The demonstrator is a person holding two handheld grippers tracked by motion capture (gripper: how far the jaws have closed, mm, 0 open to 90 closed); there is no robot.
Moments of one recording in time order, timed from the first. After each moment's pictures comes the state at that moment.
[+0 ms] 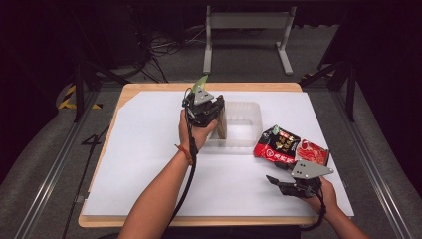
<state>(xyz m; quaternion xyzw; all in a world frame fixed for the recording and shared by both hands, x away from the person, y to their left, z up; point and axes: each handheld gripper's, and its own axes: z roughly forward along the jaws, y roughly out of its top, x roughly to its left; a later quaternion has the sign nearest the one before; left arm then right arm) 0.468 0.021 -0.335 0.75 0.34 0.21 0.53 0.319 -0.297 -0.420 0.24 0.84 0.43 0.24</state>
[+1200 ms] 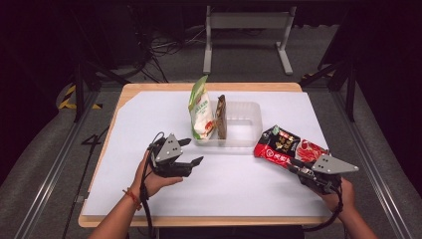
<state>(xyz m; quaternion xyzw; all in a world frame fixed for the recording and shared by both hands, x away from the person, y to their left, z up) 0.359 0.118 -0.383 0.83 0.21 0.20 0.47 0.318 -0.344 -0.404 0.29 0.81 0.44 0.27</state>
